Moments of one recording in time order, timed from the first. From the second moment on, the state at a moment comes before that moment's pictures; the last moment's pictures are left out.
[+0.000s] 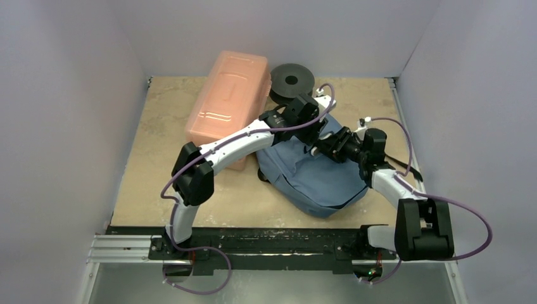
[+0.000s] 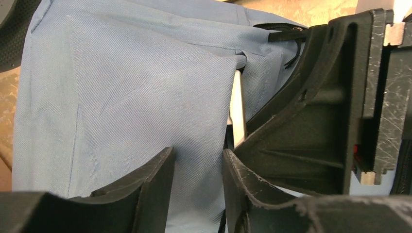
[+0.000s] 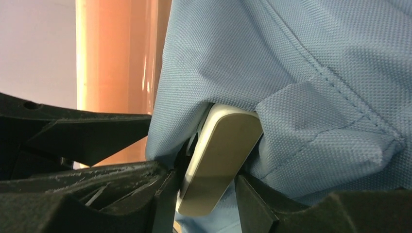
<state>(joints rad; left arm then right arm) -0.90 2.04 1.88 -0.51 0.00 -0.09 0.04 1.27 0.53 0.32 -0.63 0.95</state>
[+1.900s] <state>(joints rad) -0.50 0.56 0.66 -1.10 -0.50 -0.90 0.33 1.00 0.86 -0.37 -0.23 0.35</state>
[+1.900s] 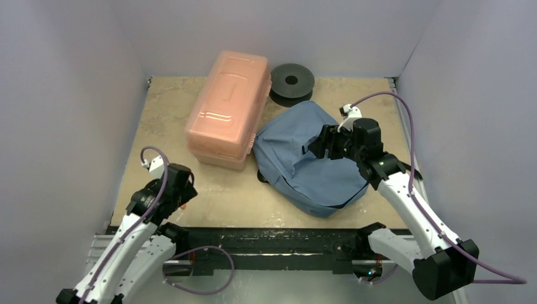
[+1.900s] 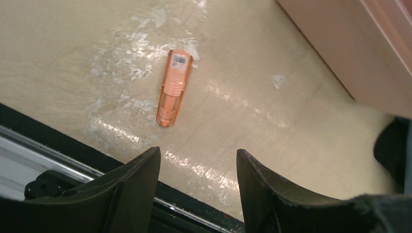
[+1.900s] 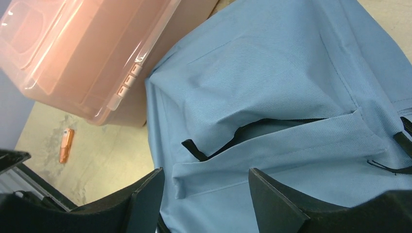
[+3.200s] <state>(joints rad) 0.17 1.21 0.58 -0.66 -0.09 -0.72 0.34 0.94 0.86 -0.38 -0.31 0.35</state>
